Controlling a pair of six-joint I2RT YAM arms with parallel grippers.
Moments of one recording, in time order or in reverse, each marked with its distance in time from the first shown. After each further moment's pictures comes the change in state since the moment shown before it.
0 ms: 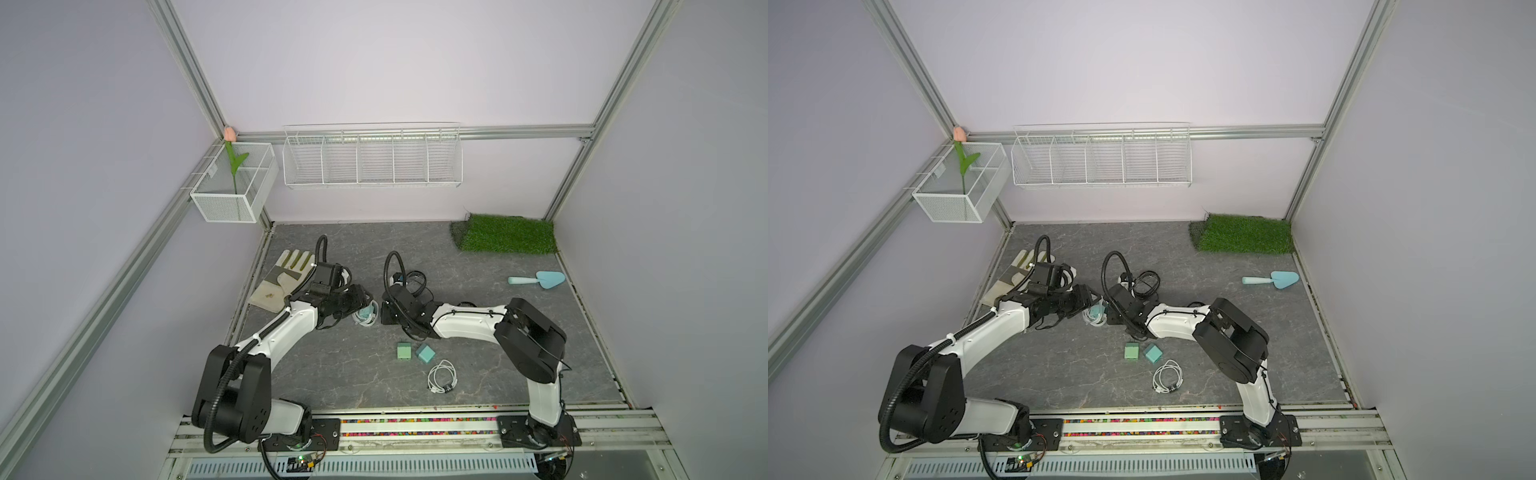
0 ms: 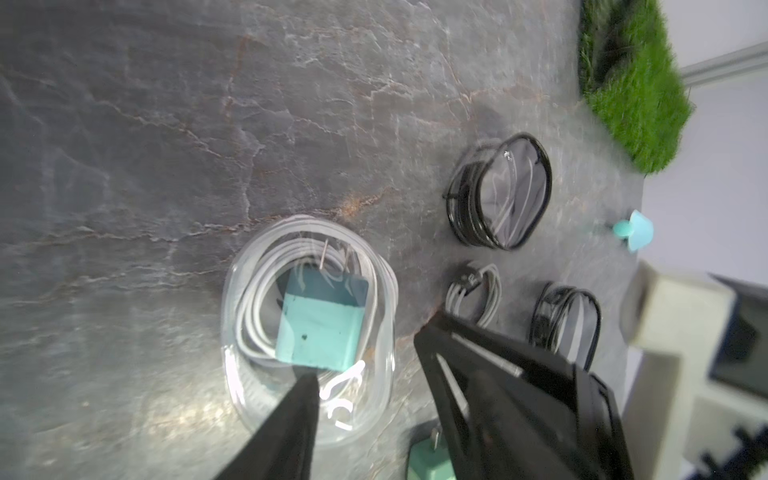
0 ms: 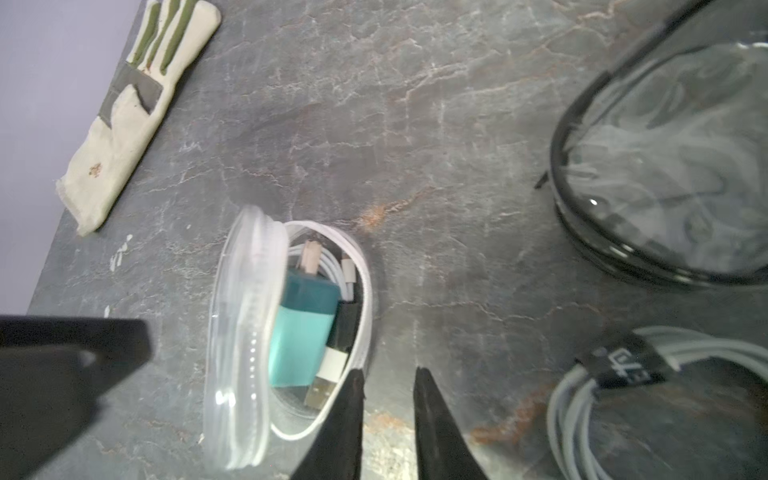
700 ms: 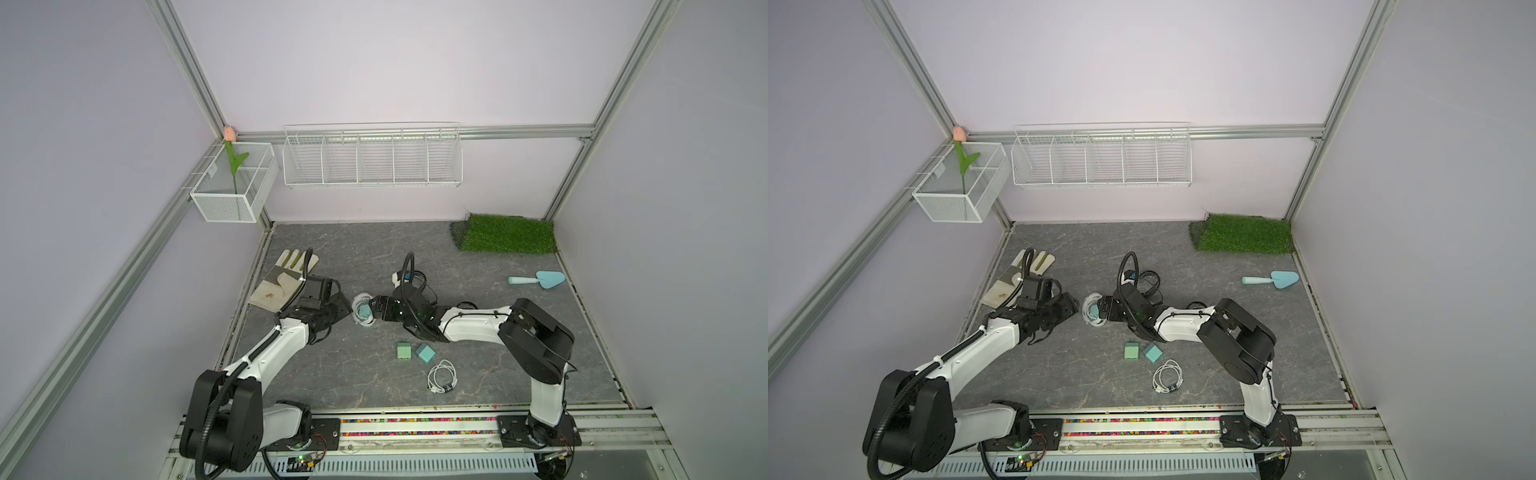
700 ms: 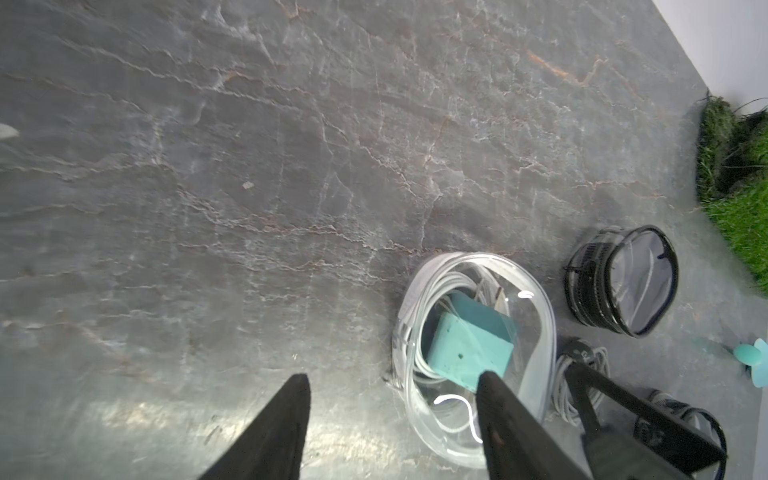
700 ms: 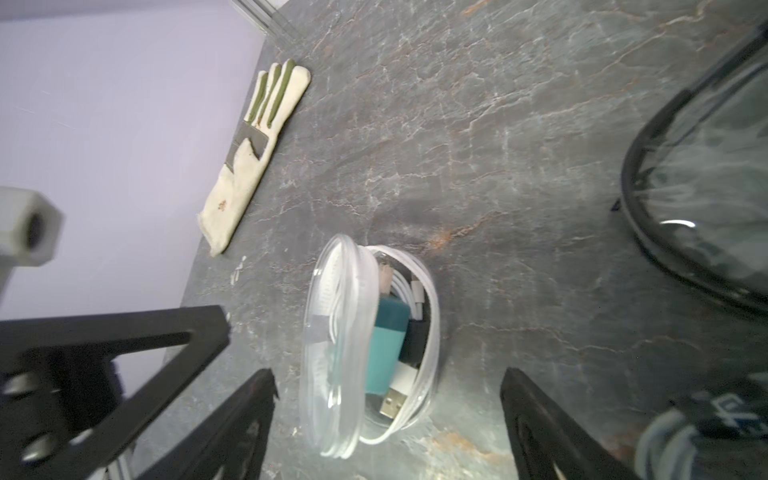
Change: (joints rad) left arm 0.050 -0.085 -0.149 0.020 -0.277 -0.077; right arm -0.027 -0.039 -0.112 0.298 -0.147 0.086
